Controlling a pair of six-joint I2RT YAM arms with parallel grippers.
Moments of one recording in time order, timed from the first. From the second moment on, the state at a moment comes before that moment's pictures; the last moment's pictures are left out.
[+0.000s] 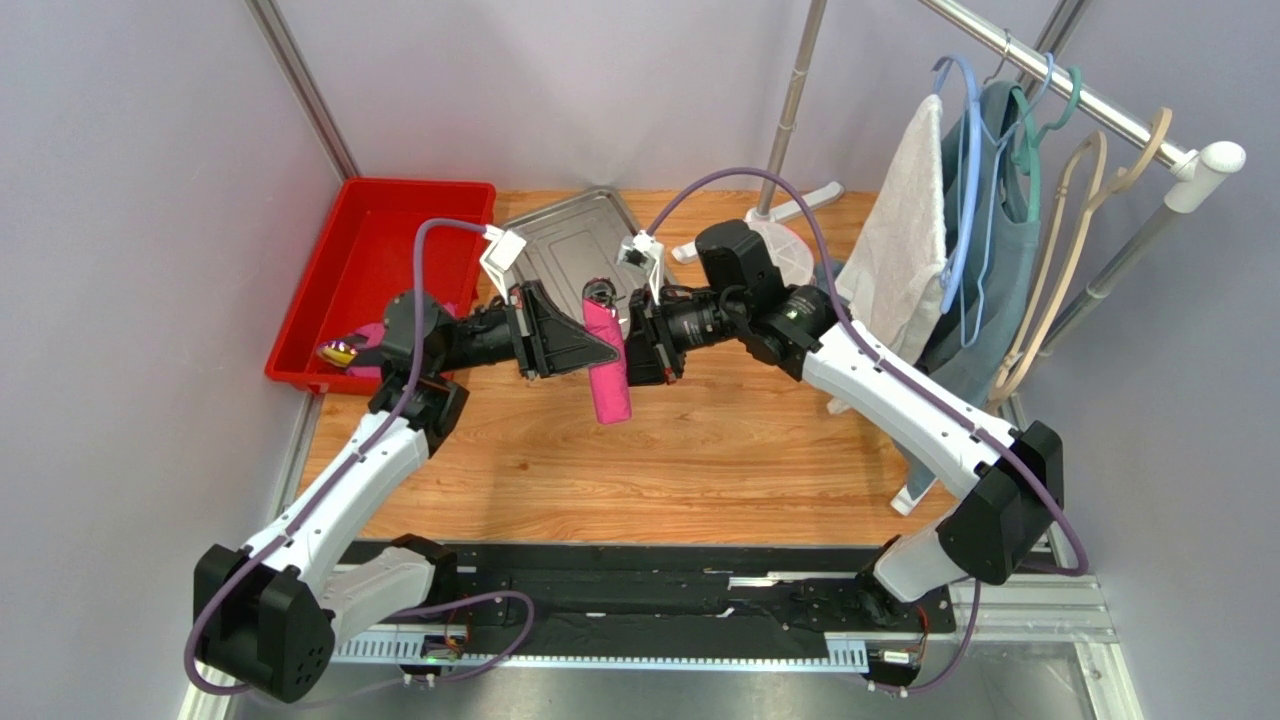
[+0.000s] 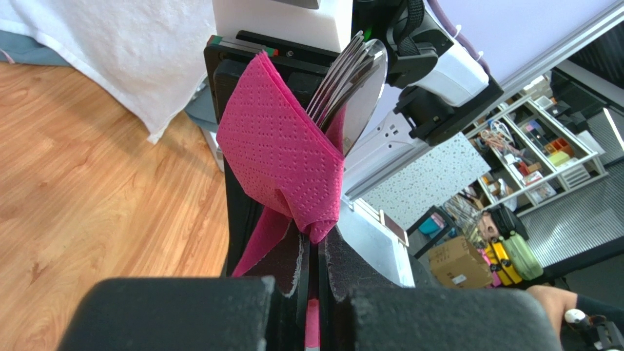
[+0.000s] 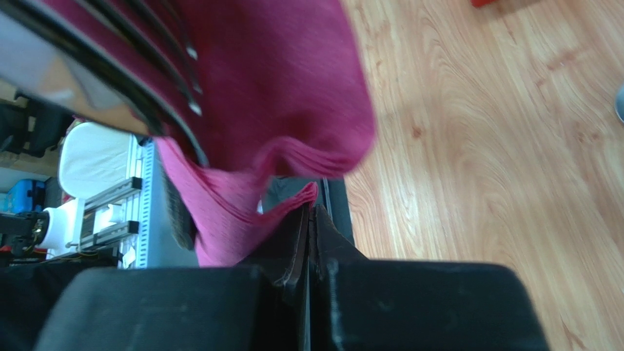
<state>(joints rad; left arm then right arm) -0.37 1.04 0.77 0.55 1.04 -1.01 0.73 1.49 1.41 -0.44 -0.86 0.19</state>
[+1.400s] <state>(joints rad) -0.35 1.06 0.87 0.10 0.69 -0.64 0.49 1.37 1.39 -0.56 -0.74 0.36</state>
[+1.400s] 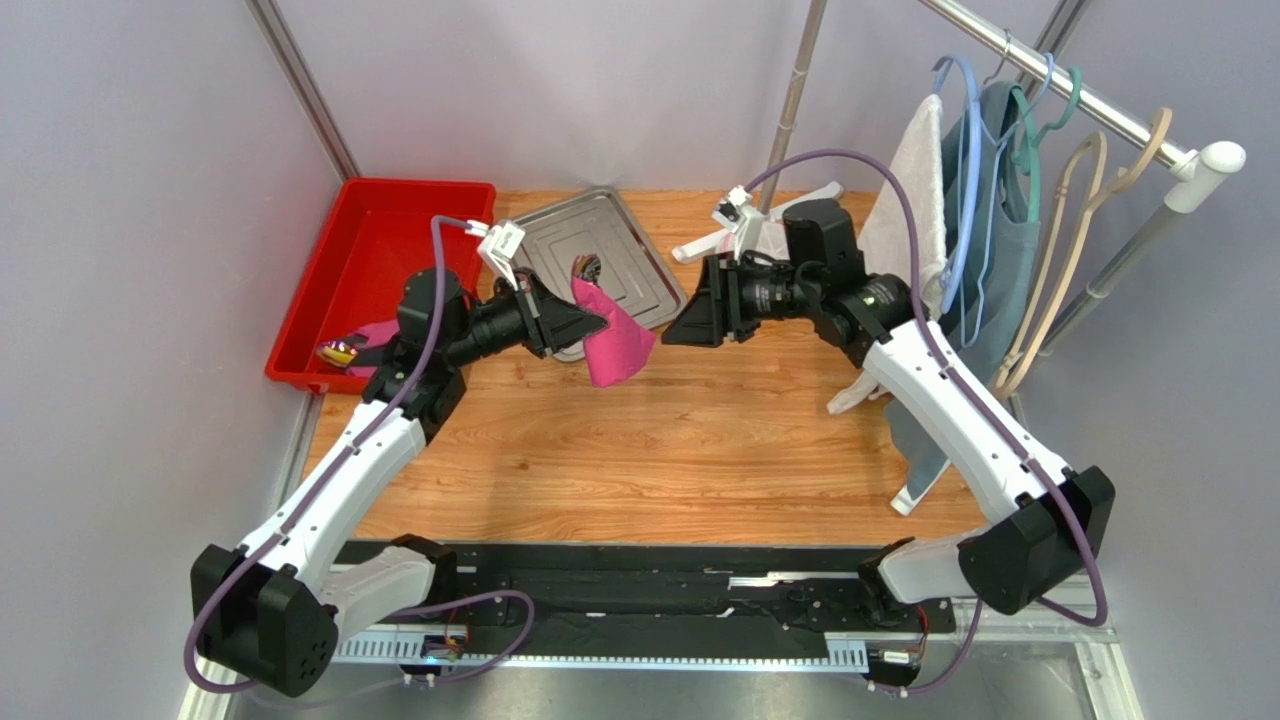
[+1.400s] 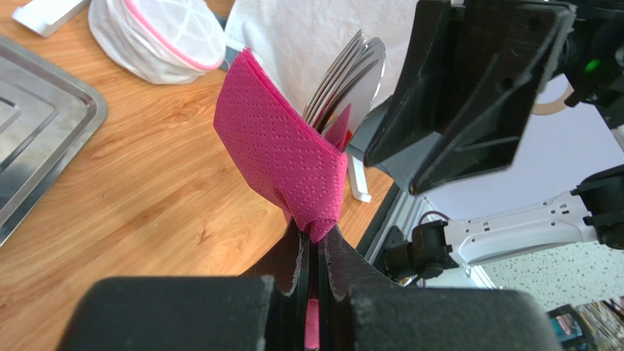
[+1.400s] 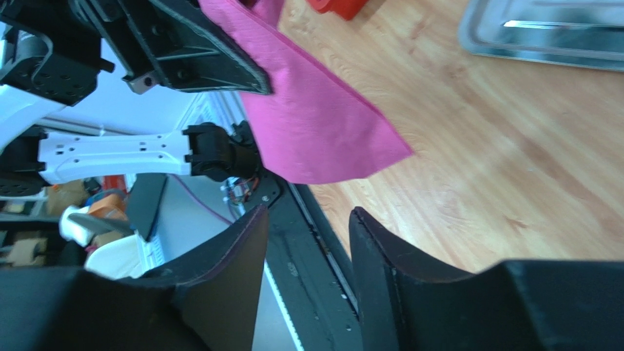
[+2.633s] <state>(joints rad) -0.35 1.07 0.83 0.32 0.80 -0.86 0.66 1.55 1.39 -0.20 -0.92 0.58</state>
